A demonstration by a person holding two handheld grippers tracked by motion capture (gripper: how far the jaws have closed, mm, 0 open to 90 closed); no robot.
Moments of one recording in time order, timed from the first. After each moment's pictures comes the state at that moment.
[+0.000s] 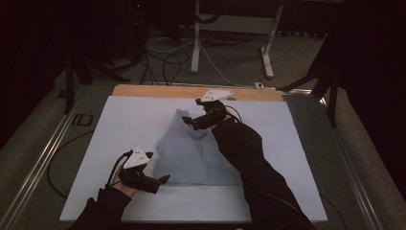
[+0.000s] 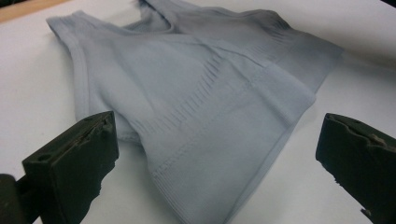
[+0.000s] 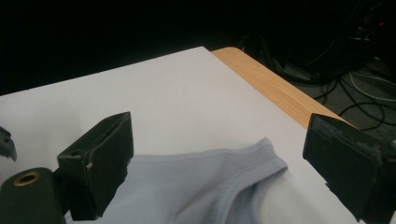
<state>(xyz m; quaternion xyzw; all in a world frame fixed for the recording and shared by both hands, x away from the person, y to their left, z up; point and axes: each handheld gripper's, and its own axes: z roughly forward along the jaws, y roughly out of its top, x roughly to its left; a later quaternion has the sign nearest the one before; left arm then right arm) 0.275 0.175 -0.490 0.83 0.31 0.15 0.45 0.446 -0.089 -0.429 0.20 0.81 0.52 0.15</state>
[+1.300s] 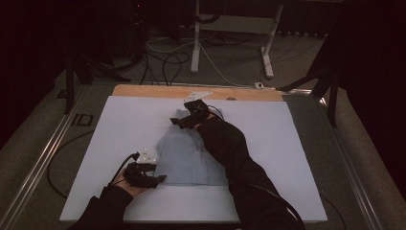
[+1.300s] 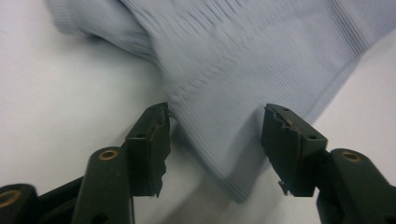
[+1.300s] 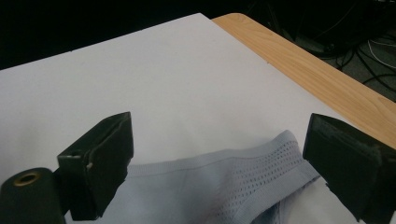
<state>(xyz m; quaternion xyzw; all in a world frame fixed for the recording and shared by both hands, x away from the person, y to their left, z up) 0.292 0.169 -0.525 0.87 0.35 0.09 0.32 0.485 -0.045 -0.472 0.23 0.83 0.49 0.12</state>
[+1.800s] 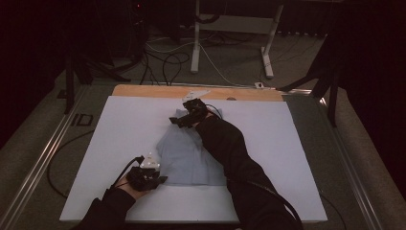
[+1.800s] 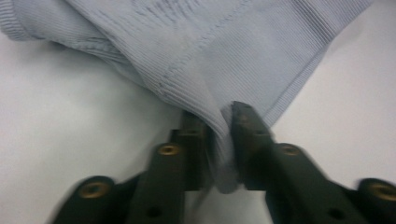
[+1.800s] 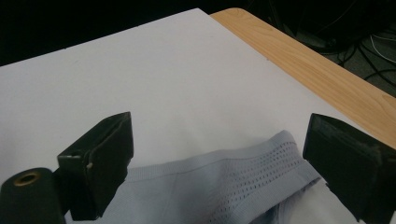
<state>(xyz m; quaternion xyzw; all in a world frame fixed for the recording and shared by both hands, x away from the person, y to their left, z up) 0.283 0.162 -0.521 0.89 0.32 0.09 0.33 0.493 -0.040 -0.476 0.23 0.84 0.48 0.12</state>
